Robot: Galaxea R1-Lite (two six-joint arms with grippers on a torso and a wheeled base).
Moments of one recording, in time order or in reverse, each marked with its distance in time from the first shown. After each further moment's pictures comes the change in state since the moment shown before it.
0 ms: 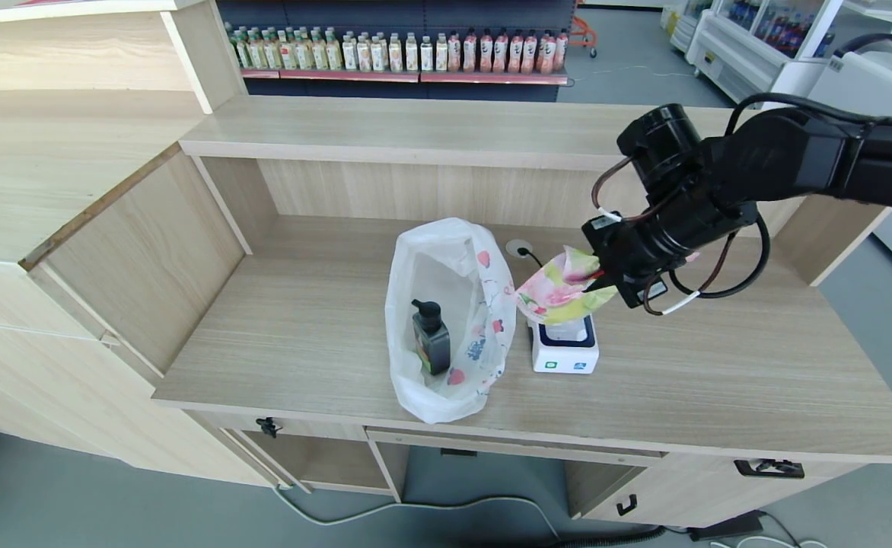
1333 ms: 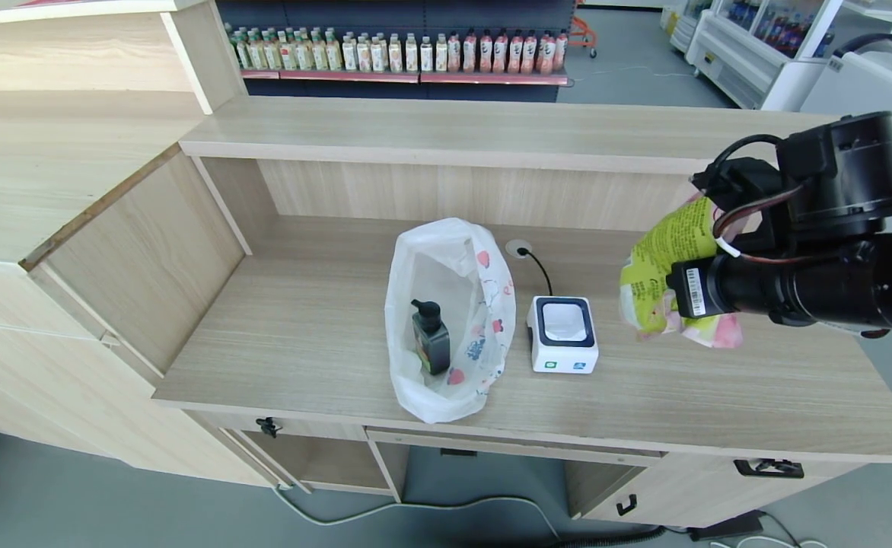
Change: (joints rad) left arm 0.000 0.000 0.001 0.000 0.000 0.001; right arm 0.032 -0.496 0.850 -0.661 -0.337 -1.365
